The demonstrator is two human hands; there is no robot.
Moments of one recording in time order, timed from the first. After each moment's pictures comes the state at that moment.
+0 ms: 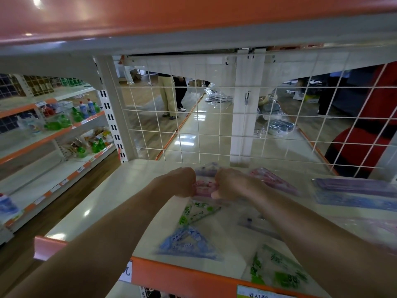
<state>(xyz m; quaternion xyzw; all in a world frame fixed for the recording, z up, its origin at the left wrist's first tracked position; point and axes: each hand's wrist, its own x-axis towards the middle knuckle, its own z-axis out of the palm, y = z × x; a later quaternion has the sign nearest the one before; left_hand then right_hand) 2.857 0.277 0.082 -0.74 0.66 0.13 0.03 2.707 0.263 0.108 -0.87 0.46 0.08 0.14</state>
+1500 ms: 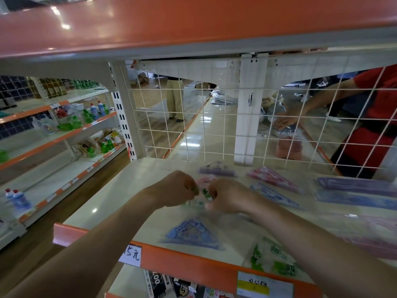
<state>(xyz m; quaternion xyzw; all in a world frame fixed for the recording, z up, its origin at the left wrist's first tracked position) 2.852 0.348 0.104 -0.74 0.61 0.24 -0.15 2.701 0.302 0.100 -0.90 0.40 0.01 0.18</state>
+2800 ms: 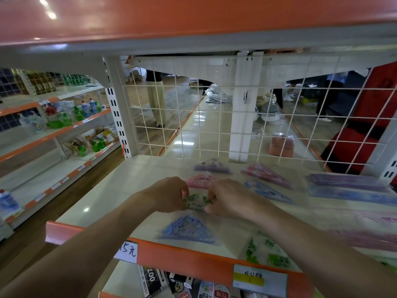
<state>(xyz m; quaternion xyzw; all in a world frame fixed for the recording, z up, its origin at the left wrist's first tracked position) 2.855 0.359 0.097 -0.71 0.69 0.12 0.01 2.691 0.315 0.093 -0.91 0.39 0.01 0.10</state>
